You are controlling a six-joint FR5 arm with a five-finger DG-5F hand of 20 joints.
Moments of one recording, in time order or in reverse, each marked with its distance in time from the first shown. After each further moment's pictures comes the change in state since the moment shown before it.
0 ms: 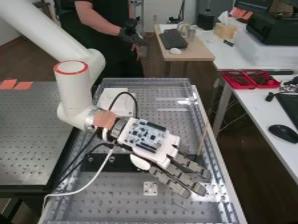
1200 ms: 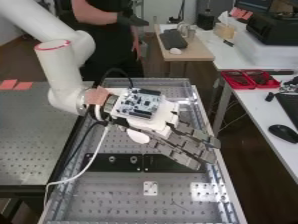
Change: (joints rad) arm 0.008 0.129 -0.050 0.071 -0.021 -0.030
